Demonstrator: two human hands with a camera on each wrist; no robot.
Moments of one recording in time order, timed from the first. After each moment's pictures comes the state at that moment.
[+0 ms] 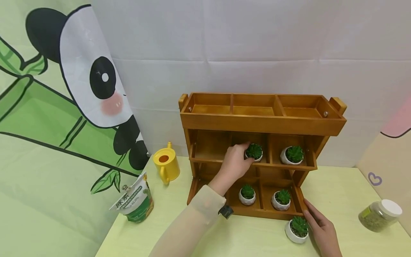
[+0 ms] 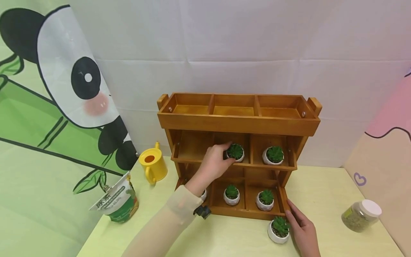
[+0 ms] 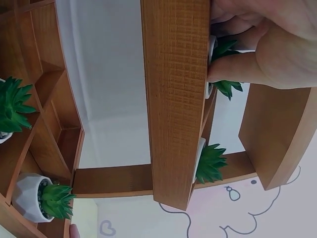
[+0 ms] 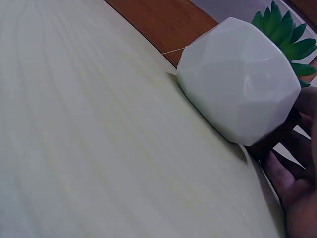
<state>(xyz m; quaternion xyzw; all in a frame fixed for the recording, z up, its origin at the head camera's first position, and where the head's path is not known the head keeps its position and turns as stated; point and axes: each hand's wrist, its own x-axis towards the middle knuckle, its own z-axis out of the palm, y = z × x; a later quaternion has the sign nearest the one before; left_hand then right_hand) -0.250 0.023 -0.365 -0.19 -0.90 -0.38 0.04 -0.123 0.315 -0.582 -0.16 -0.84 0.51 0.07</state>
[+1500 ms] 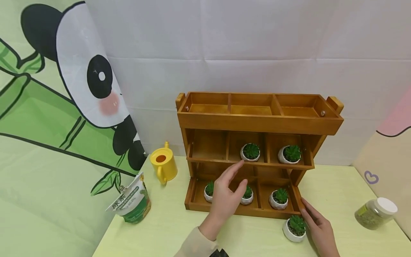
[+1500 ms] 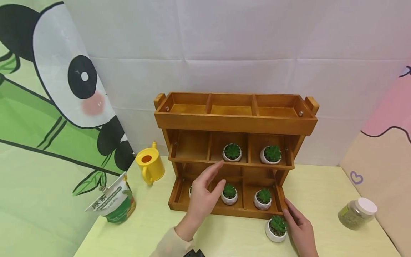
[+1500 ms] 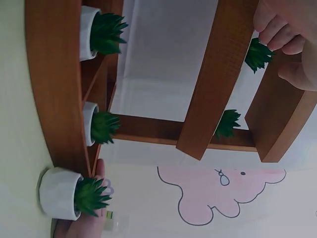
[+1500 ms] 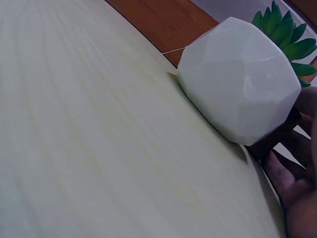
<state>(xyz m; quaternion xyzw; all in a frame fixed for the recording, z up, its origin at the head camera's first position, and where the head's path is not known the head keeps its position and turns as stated) -0.178 -0.005 -0.436 -0.28 -0.71 -0.62 0.18 -0.122 0.313 -0.578 -0.15 -0.85 0.51 0.07</state>
